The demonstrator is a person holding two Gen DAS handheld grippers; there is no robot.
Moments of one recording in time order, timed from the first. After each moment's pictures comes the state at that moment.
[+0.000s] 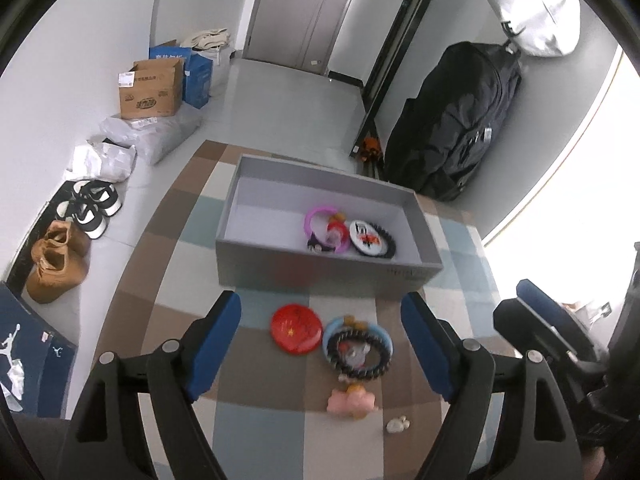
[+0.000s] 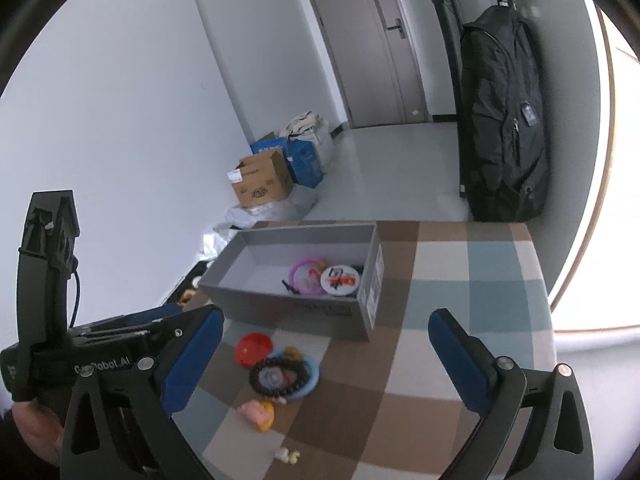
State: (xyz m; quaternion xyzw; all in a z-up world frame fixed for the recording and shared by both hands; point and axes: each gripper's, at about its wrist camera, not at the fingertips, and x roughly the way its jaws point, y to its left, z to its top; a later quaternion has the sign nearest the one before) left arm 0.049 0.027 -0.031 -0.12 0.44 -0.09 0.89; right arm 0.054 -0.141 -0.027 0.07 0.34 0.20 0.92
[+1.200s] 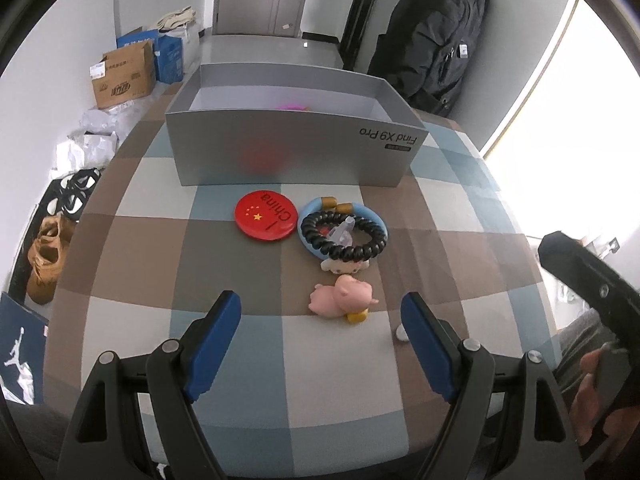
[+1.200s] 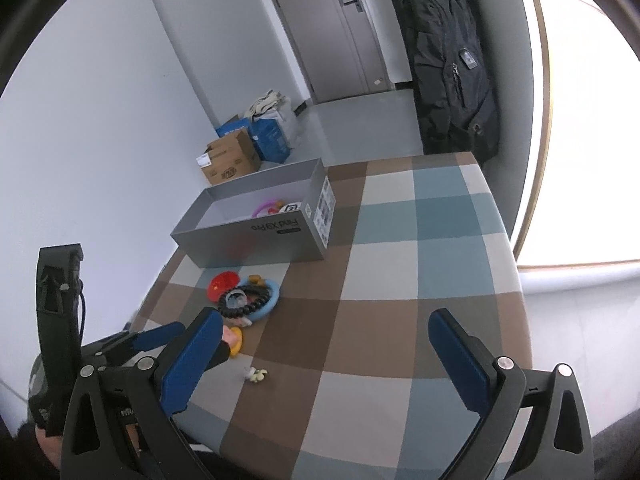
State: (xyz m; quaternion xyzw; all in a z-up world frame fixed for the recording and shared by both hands) left arm 0.012 -0.004 -0.073 -0.06 0.48 -0.13 0.86; right arm 0.007 -0.176 -0.054 0.11 0.40 0.14 0.90
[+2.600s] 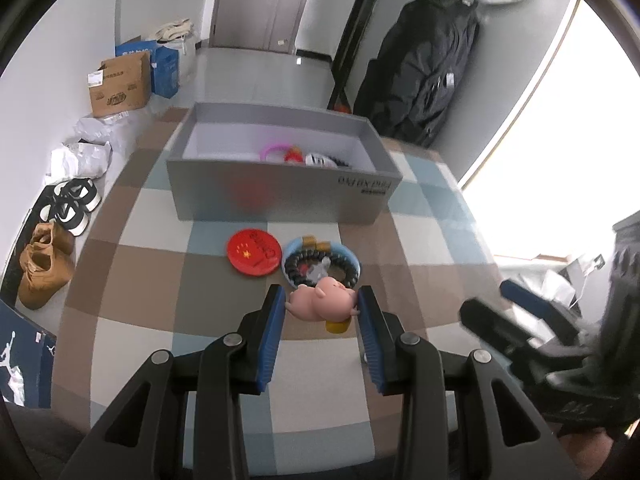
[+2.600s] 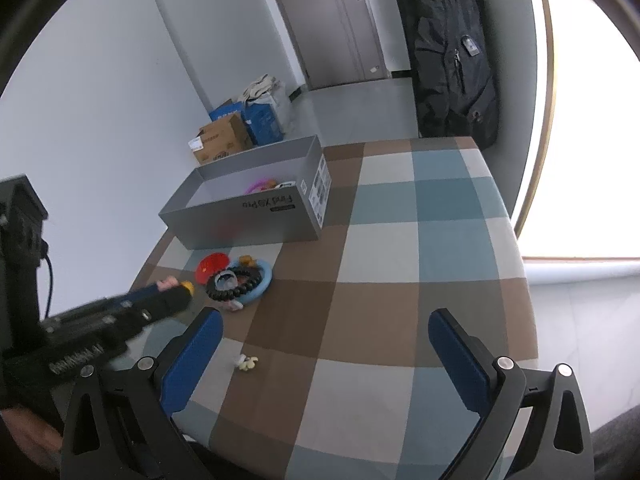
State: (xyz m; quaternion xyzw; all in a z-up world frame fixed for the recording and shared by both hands) left arm 0.016 0.000 -0.043 -0.09 0.45 -0.14 0.88; right arm 0.008 -0.165 -0.066 0.09 0.42 0.13 0.89
